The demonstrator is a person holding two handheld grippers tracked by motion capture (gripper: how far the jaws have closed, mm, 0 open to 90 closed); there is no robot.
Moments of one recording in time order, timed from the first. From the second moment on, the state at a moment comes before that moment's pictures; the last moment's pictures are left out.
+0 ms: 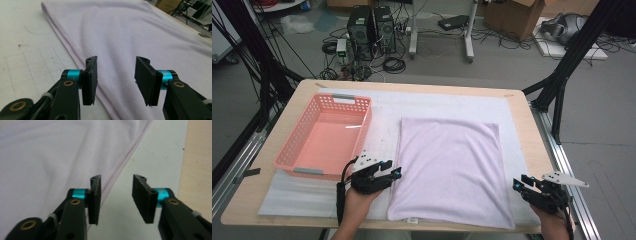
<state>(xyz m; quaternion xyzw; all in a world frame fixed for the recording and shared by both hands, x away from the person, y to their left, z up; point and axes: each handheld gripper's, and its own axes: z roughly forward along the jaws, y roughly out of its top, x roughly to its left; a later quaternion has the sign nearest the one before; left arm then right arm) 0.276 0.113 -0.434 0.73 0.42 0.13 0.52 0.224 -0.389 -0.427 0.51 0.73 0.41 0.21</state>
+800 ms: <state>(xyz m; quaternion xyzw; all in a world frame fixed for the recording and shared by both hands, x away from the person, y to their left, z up) 0.332 0.097 -0.451 0.73 0.50 0.19 0.42 0.304 -0.357 -0.444 0.53 0.73 0.35 0.23</state>
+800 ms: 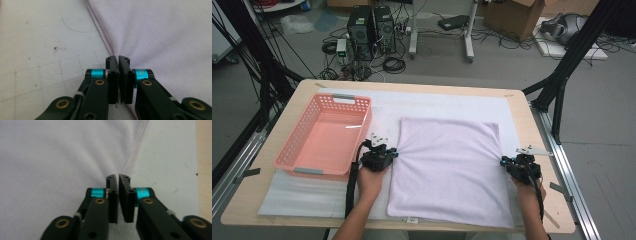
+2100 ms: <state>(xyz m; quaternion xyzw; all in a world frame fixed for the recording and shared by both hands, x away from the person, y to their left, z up) 0.398 0.084 -0.450 0.72 0.53 0.20 0.40 0.370 -0.366 -0.439 0.54 0.72 0.39 0.21</state>
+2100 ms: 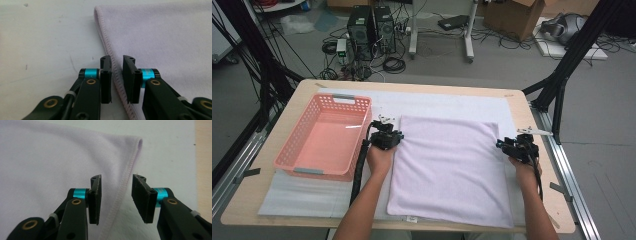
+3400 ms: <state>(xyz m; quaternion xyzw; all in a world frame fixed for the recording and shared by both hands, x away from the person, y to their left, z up) 0.308 0.112 -0.428 0.71 0.37 0.14 0.58 0.266 -0.384 -0.414 0.42 0.74 0.47 0.23</state>
